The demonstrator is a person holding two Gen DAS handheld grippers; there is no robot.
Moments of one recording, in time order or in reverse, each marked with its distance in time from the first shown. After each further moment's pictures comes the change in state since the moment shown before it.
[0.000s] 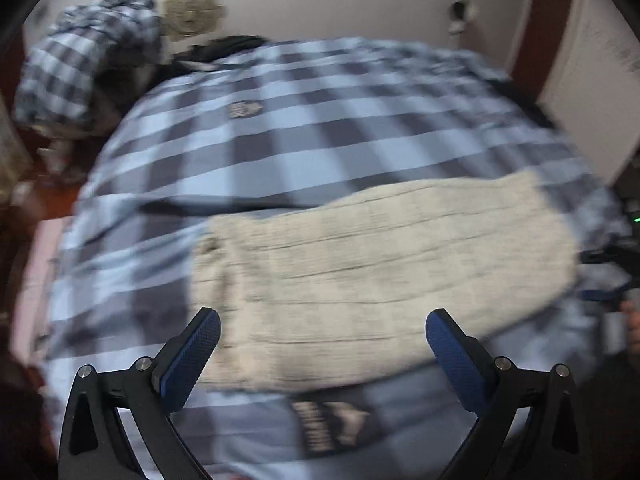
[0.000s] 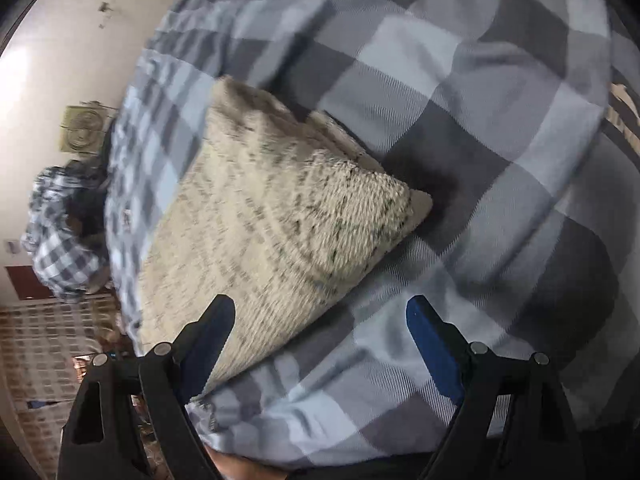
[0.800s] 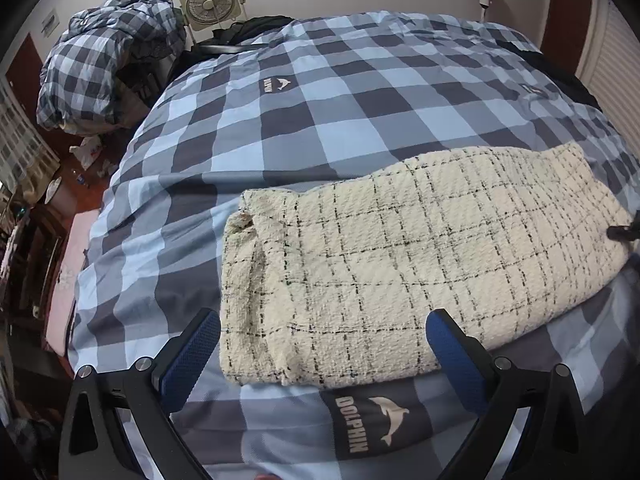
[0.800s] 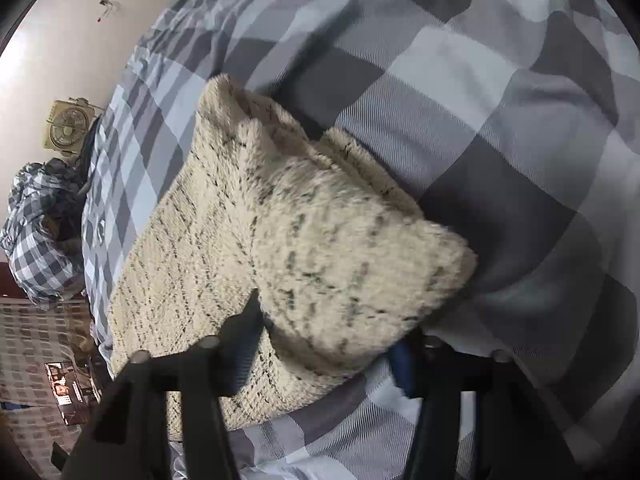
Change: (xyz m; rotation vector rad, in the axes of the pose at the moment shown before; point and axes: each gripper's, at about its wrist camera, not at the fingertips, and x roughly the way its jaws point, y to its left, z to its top) left arm 0.024 0.002 -0.008 0.016 0.074 0.094; right arm 0.022 0.024 0.013 -0.045 -0.089 -0.068
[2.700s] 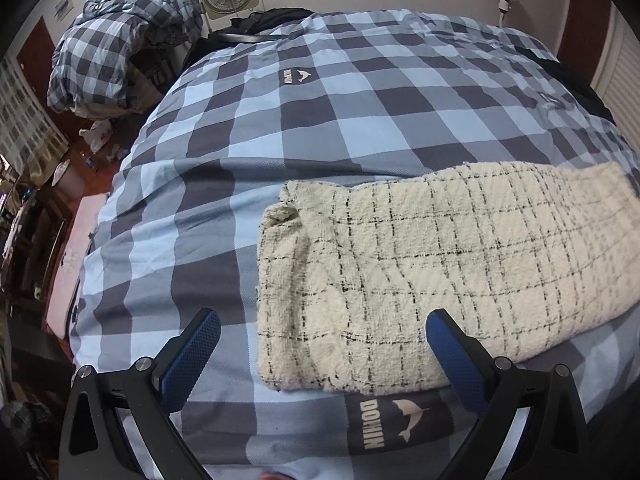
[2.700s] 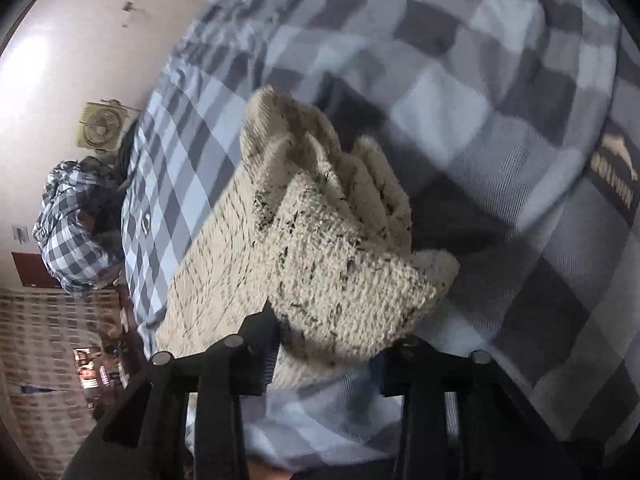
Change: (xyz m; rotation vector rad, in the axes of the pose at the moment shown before) left arm 0.003 0.020 0.000 -0.056 0.016 0.010; right arm -0.058 -0.005 0.009 0.007 0.058 0.106
